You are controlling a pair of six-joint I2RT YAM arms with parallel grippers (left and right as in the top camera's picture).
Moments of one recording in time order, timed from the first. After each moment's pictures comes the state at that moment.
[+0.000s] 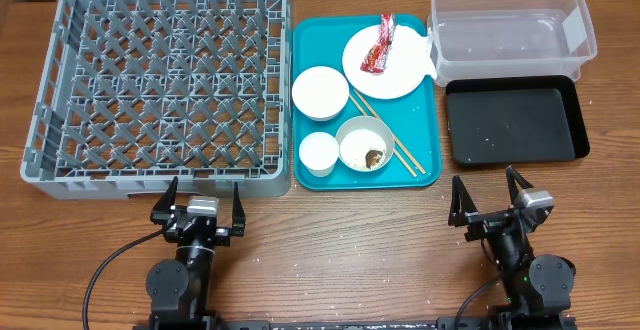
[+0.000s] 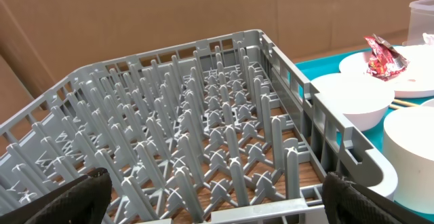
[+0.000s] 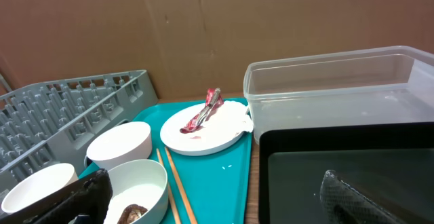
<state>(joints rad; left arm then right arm) 0.03 0.01 0.02 -0.09 0.06 0.19 0.06 0.01 0.02 -0.02 -0.15 0.18</state>
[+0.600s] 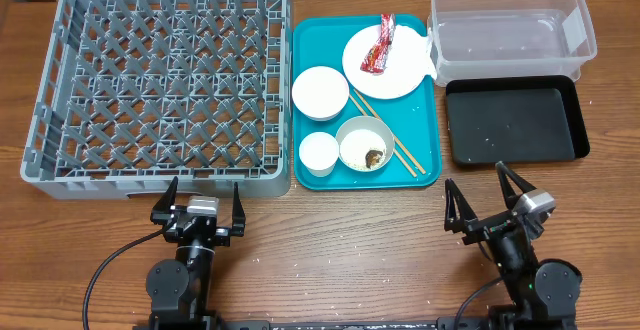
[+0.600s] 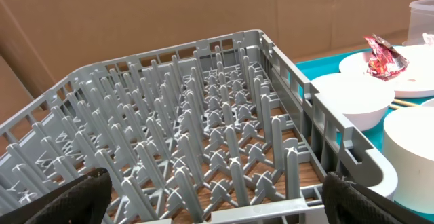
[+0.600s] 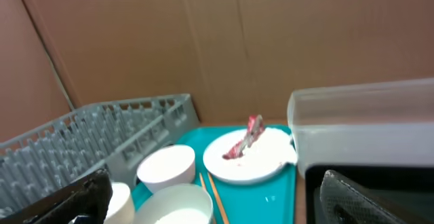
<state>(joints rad) 0.03 0.01 0.02 -0.09 0.06 0.19 0.06 0.01 0.04 0.08 -0.28 0.24</state>
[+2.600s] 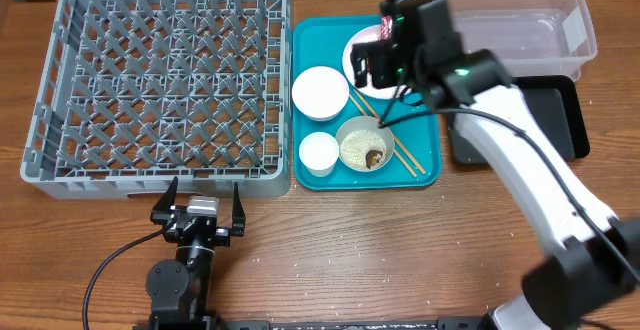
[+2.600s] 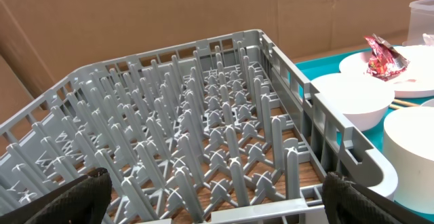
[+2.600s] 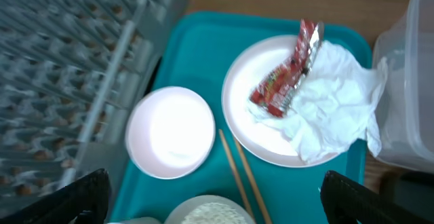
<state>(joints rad) 0.03 0.01 0.02 -0.09 0.06 0.19 0.43 1.77 1.63 -0.70 0.01 0.24</state>
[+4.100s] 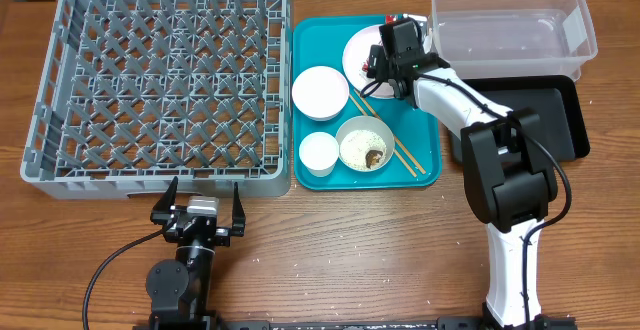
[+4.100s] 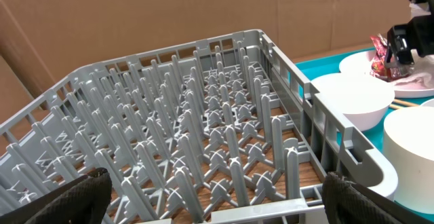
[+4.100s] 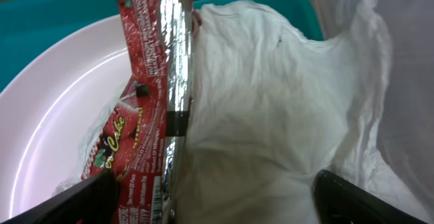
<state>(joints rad) 0.03 0.01 0.02 -0.09 0.06 0.19 0.33 2.27 1.63 -0.27 0.27 0.41</state>
